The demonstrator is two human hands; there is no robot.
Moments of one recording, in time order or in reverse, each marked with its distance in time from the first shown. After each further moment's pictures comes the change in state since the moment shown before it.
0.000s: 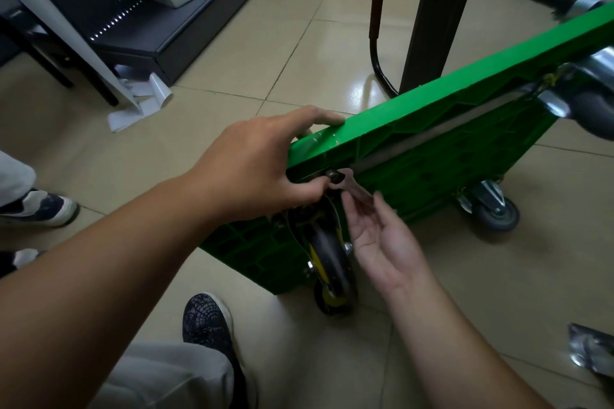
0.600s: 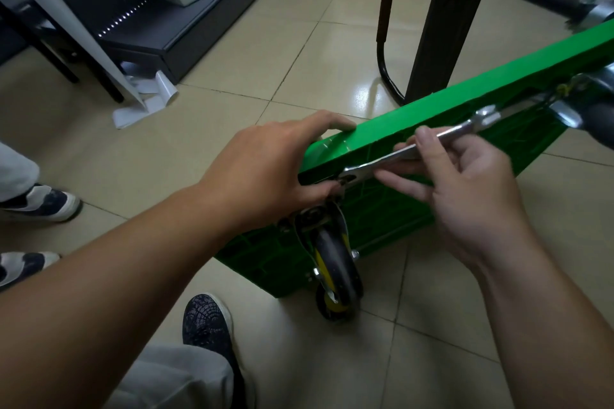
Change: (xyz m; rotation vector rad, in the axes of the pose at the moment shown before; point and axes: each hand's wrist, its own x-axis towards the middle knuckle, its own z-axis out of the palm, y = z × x) left_hand 0.000 0.006 0.004 0.109 0.072 0.004; right_hand -0.033 -0.063 0.079 -0.925 0.004 -0.523
